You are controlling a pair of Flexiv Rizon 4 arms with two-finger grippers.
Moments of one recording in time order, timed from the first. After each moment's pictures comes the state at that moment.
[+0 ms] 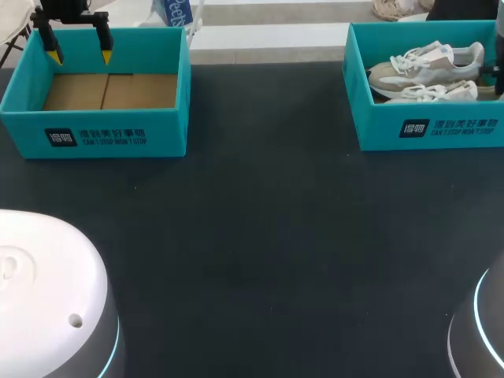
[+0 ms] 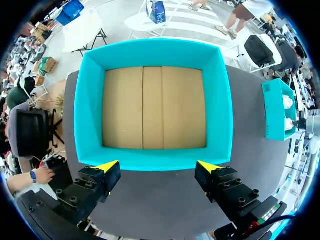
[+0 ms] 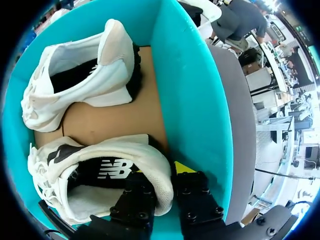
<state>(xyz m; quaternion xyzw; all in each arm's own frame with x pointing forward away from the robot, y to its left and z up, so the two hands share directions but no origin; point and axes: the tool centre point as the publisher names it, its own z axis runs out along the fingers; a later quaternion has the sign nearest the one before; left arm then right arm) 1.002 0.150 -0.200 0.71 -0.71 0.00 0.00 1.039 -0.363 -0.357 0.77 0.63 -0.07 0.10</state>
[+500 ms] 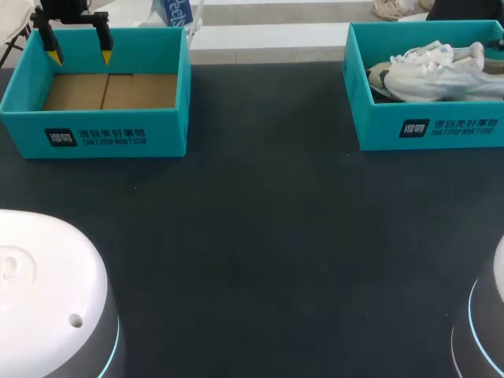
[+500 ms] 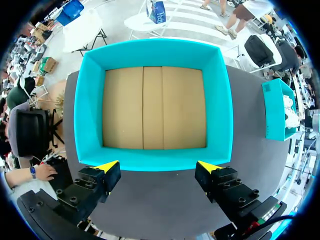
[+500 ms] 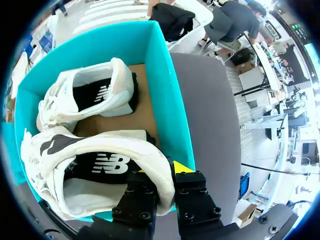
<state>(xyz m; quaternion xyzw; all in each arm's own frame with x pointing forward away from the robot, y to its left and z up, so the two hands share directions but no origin) 1.002 0.150 -0.200 0.71 -0.71 0.00 0.00 1.045 -0.361 -0.280 0.77 0.62 -0.09 0.12</state>
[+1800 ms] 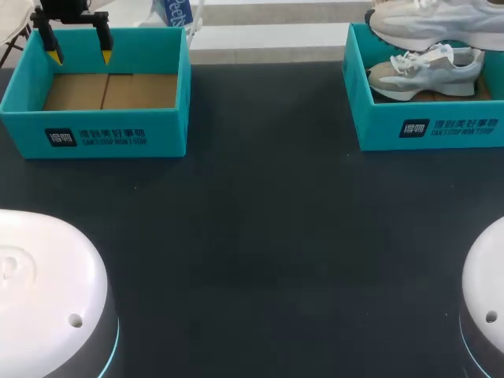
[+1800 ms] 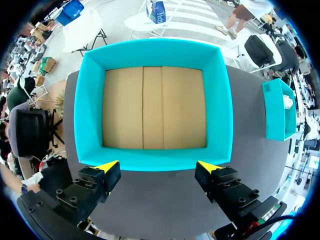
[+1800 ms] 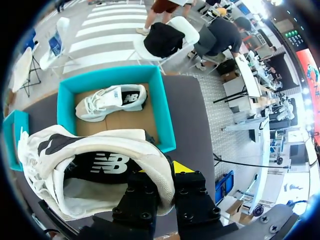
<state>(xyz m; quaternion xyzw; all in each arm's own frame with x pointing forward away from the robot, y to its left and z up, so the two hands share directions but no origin) 1.002 0.150 -0.200 0.71 -0.71 0.00 0.00 0.998 -0.283 -0.096 0.76 0.62 -0.12 0.17</state>
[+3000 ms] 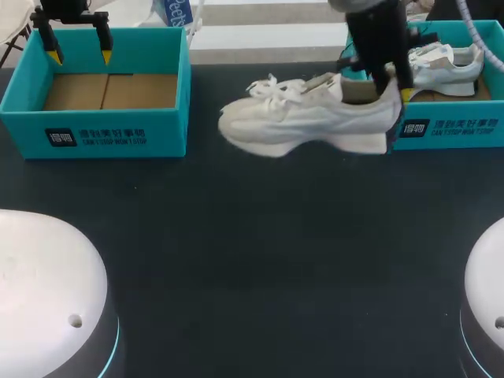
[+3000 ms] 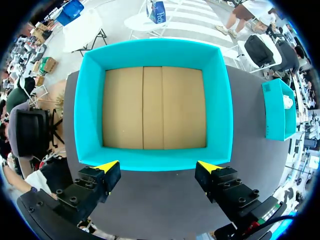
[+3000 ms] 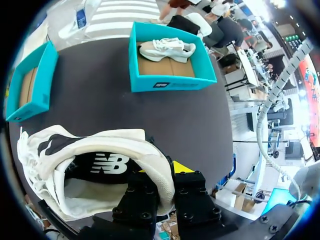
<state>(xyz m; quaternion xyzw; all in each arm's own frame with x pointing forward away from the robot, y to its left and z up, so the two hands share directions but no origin) 1.002 0.150 -0.200 0.71 -0.71 0.00 0.00 0.763 0.007 -0.116 0.75 0.63 -0.15 0.16</state>
